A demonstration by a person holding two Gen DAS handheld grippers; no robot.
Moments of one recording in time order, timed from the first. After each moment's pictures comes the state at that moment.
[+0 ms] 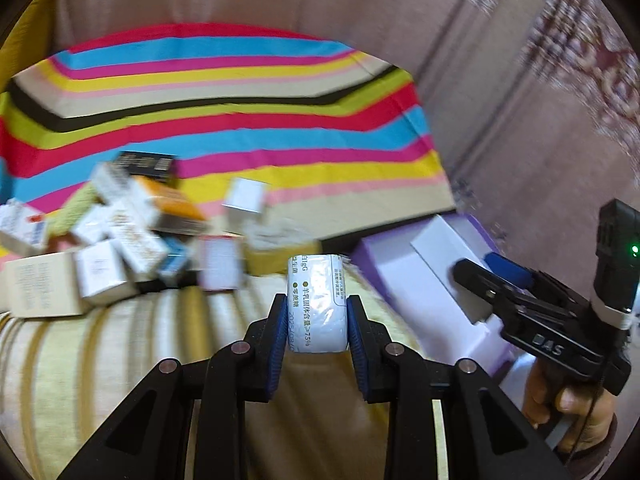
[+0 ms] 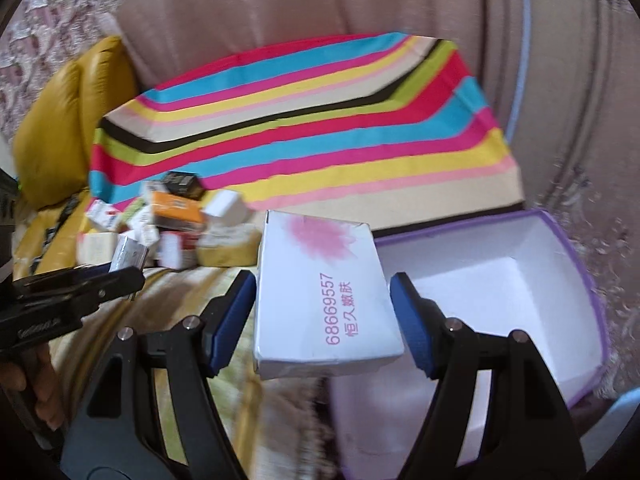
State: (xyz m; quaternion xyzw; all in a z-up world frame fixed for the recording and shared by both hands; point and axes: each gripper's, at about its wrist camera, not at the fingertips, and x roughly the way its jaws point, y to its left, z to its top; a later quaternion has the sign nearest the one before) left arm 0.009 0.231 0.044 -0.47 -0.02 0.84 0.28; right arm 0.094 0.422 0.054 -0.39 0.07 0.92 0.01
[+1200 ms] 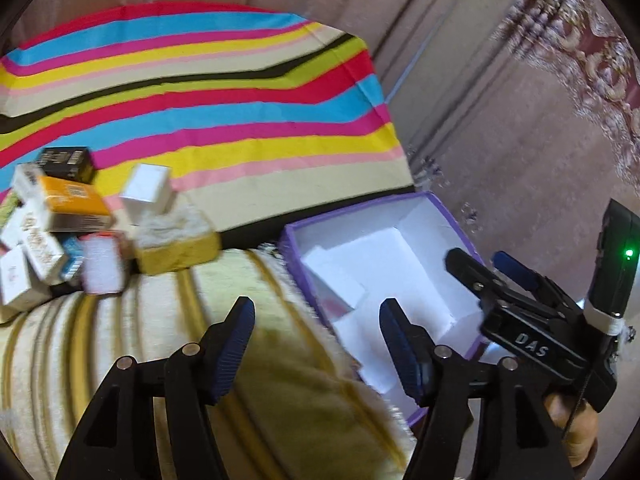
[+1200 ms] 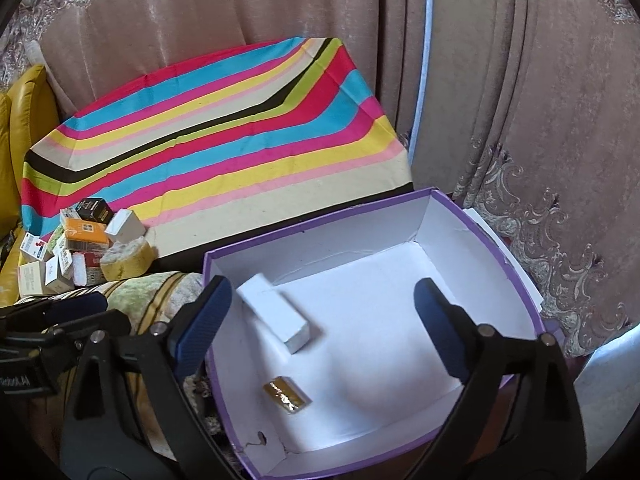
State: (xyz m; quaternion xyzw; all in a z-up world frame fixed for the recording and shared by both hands) left arm 0.010 0.282 0.034 -0.49 -0.03 0.81 0.32; right arm 0.117 0.486 0.053 -0.38 0.08 0.91 0.15
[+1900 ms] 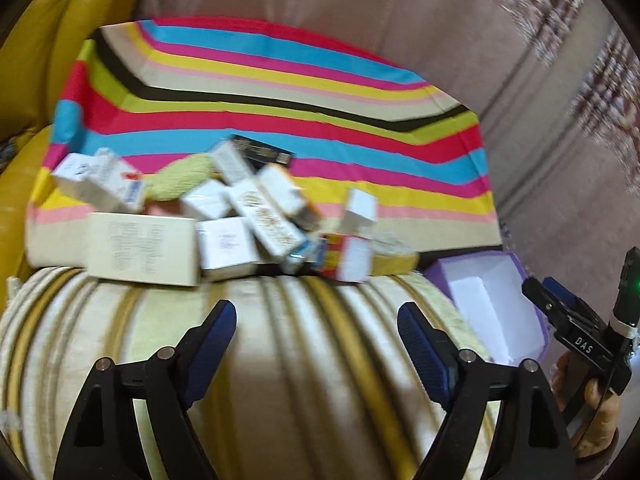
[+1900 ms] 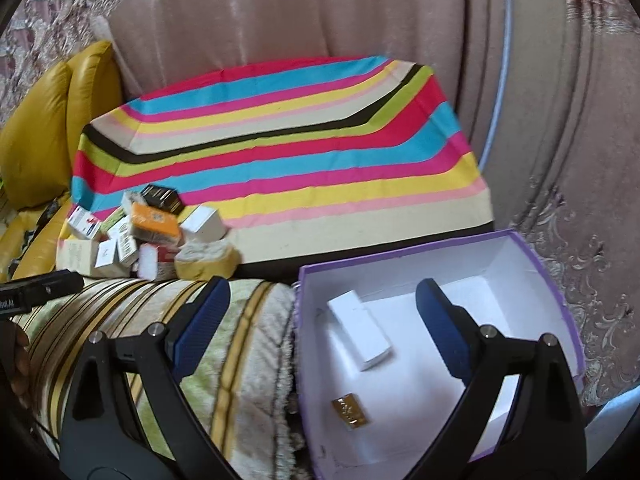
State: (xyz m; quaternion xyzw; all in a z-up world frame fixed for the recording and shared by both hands) left arm -0.005 0.113 0.038 -0.46 -0.08 0.86 0.18; right arm 0.095 0.419 0.062 -0.37 0.04 0.93 0.04
